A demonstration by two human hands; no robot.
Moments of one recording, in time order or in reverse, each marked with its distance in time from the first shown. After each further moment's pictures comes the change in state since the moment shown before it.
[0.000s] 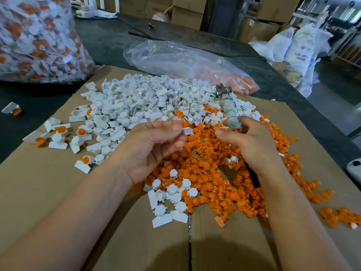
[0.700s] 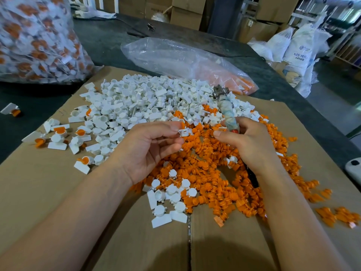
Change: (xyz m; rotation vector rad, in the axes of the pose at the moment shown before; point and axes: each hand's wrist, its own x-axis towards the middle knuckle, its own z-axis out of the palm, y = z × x) left_hand -0.001 0.000 0.002 0.014 0.054 -0.016; right_hand 0.001 0.001 0.000 -0.022 -0.018 -0.013
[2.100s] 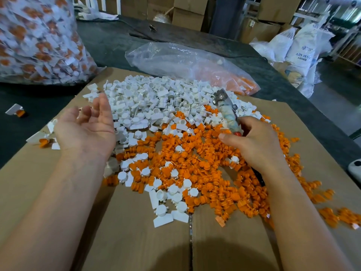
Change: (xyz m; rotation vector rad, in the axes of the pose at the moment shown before) left_hand 0.015 0.029 -0.058 -1.047 0.392 0.421; right_hand 0.008 0.012 -0.008 -0.292 0.044 -0.043
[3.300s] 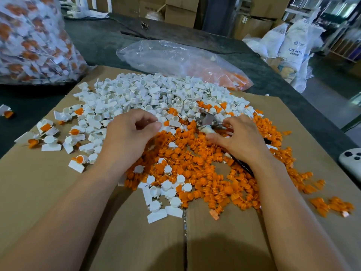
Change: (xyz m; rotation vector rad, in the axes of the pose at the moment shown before) left_hand -0.025 -0.041 -0.015 1.820 -0.621 0.482; right_hand 0.019 0.028 0.013 -0.440 -0.110 -0.018
